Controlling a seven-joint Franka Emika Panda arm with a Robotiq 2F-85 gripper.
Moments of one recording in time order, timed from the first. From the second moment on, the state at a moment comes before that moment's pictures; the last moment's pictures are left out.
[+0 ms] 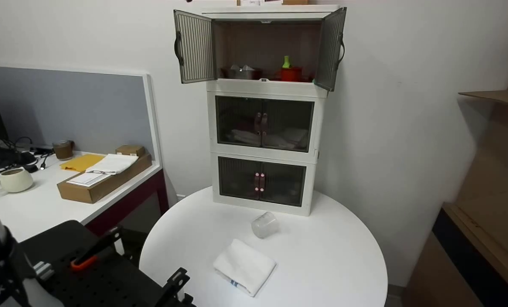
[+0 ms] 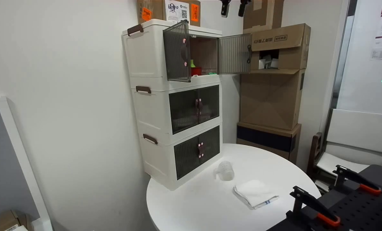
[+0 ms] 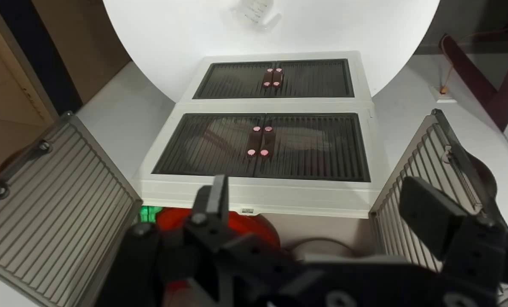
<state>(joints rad) 0.08 -0.41 0.09 -2.06 -0.12 2.04 -0.04</state>
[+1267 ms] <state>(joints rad) 0.17 -0.05 0.26 -1.73 -0.23 1.94 0.31</state>
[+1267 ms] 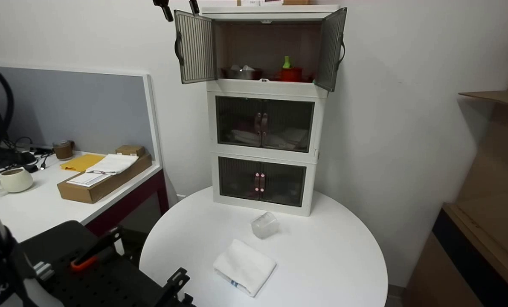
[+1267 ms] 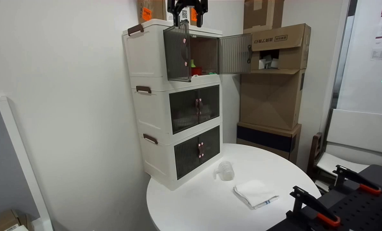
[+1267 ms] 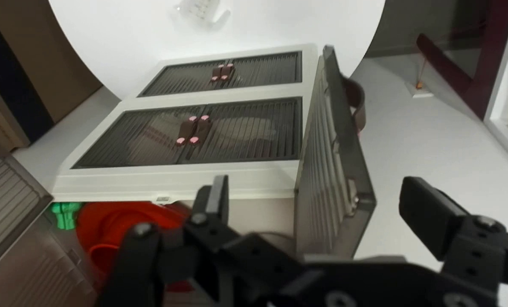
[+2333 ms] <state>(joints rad) 0.11 -0.15 0.14 -1.83 -0.58 2.20 0.63</state>
